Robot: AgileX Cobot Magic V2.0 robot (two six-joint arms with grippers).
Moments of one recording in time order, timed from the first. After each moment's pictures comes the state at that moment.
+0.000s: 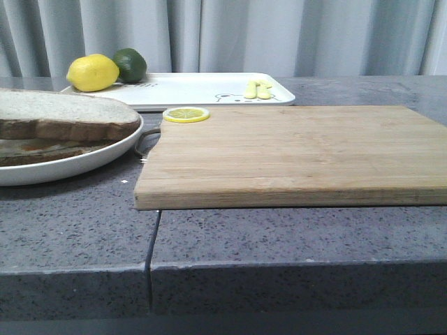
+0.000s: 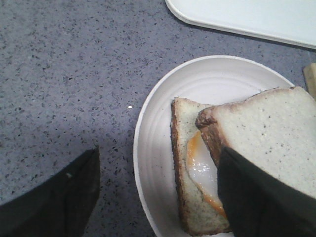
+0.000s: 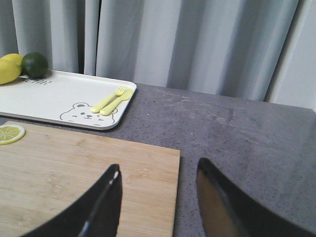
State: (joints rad) left arm 0.03 1.12 -0.80 -0.39 0.57 0.04; right arm 0.14 0.34 -0.41 0.17 0.21 -0.23
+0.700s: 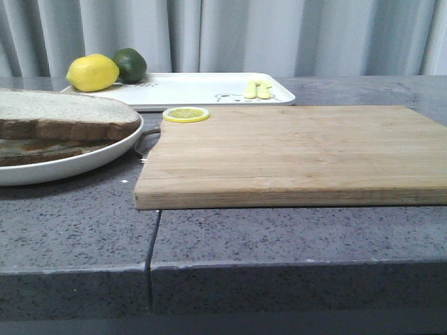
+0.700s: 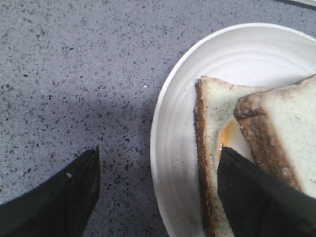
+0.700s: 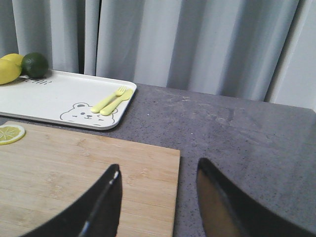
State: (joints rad) left arm 0.03 1.26 -0.80 -0.38 0.56 0.04; right arm 0.14 0.34 -0.41 0.17 0.21 -0.23
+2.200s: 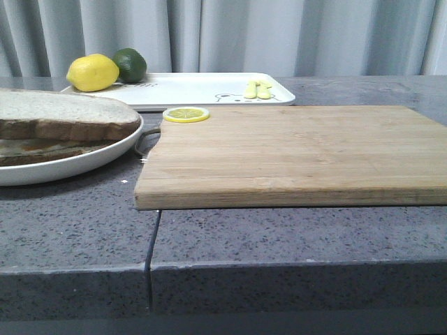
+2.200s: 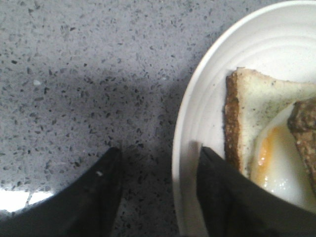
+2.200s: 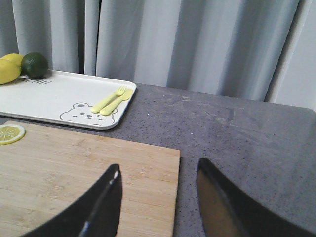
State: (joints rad) left arm 0.03 1.37 -0.81 -0.38 0.53 0.04; right arm 0.14 0.34 -0.41 0.17 0.21 -0.23
